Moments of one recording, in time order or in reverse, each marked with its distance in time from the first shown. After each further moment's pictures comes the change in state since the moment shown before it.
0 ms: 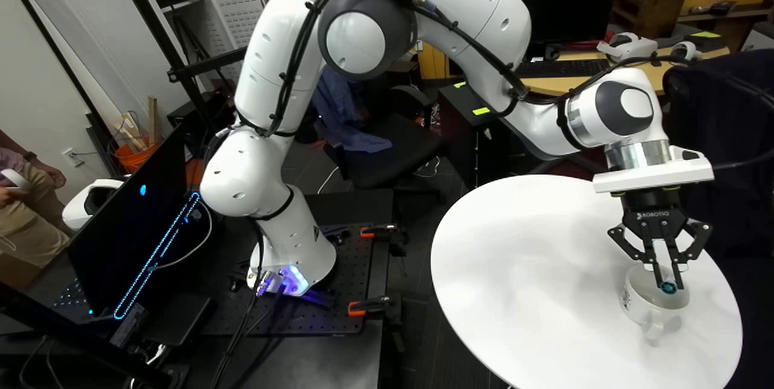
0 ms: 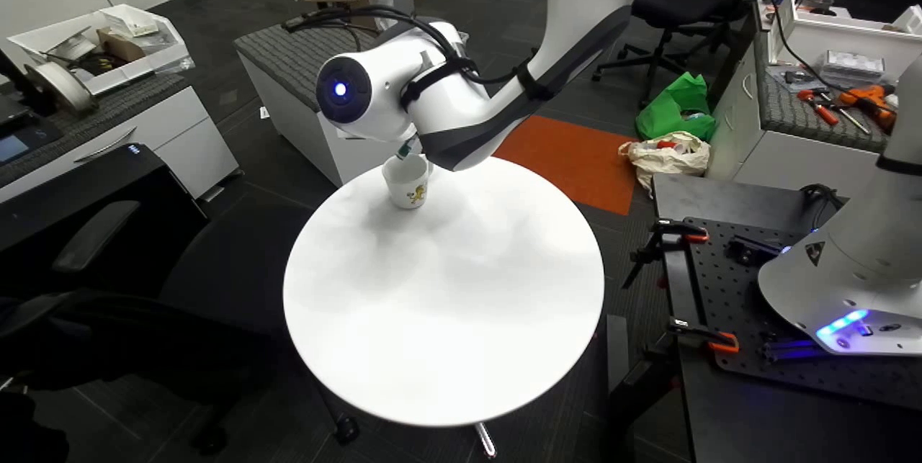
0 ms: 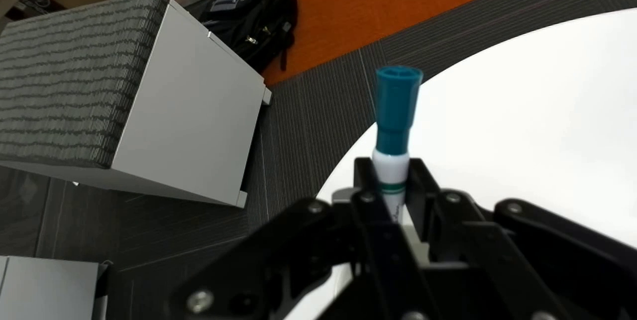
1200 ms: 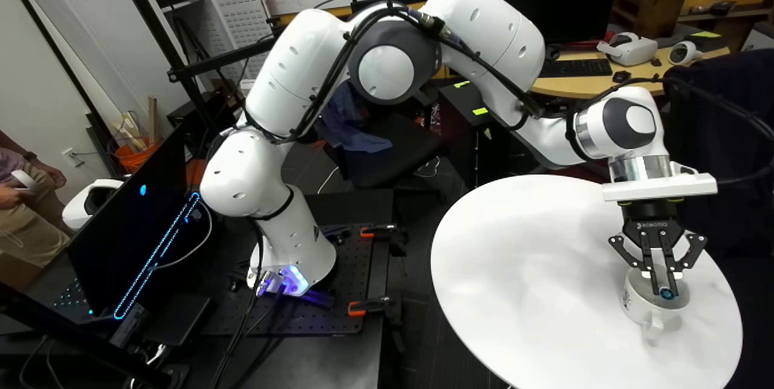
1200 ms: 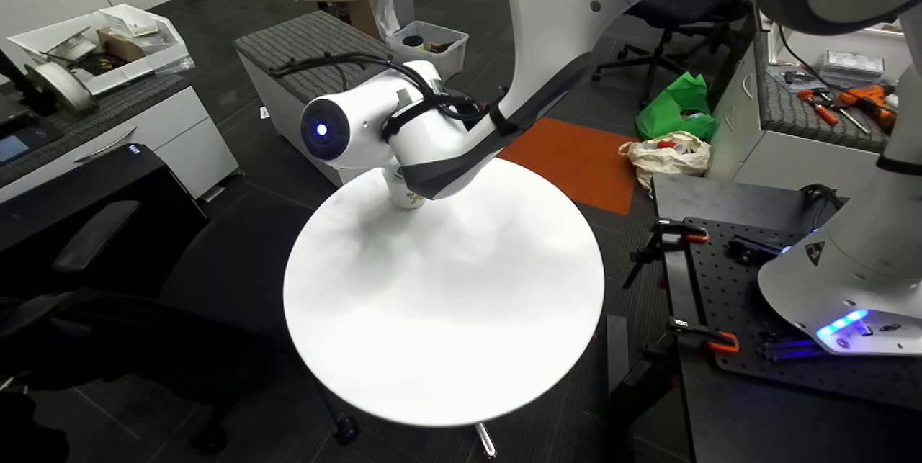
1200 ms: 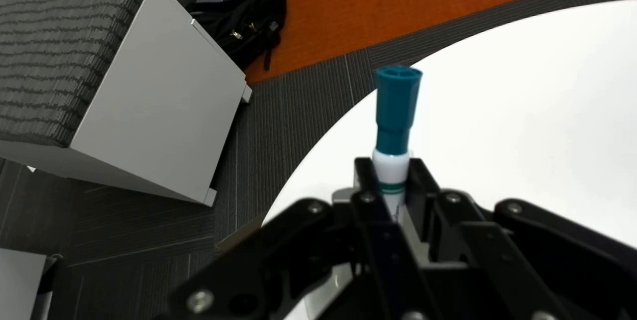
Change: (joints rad) arm 0.000 0.145 0.031 0.145 0.008 -0.074 -0.087
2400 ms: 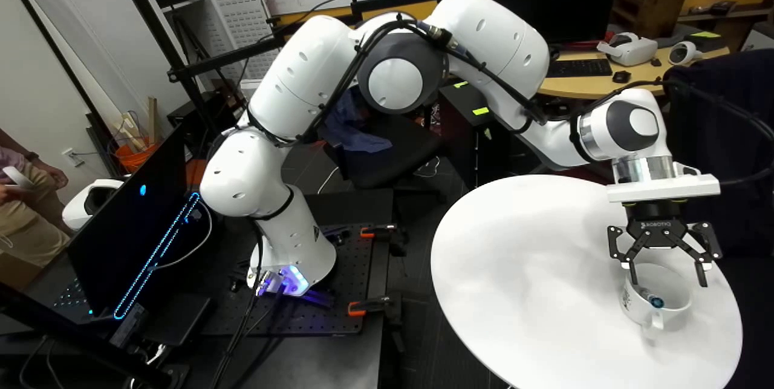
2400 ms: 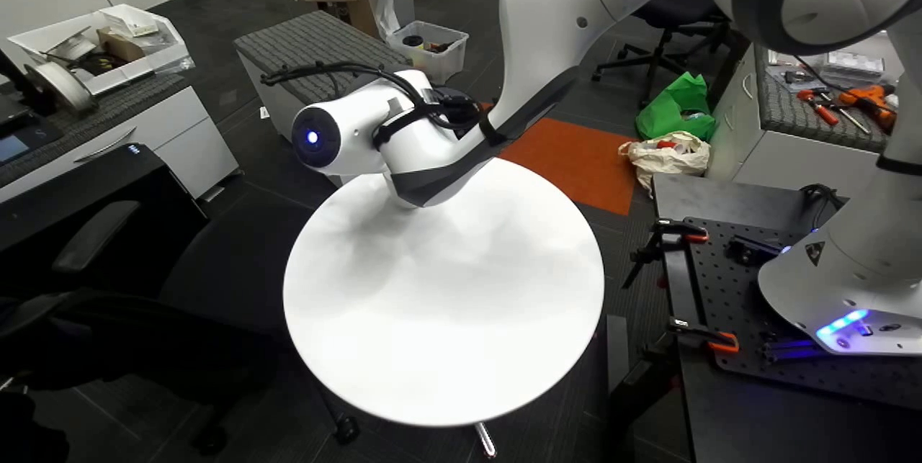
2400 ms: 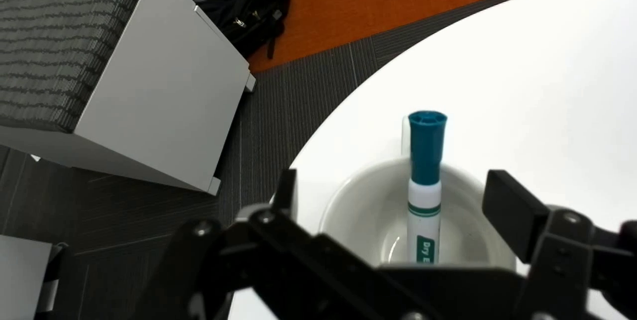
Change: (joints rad) arm -0.001 0.052 0.014 0.070 0.003 -0.002 -0.006
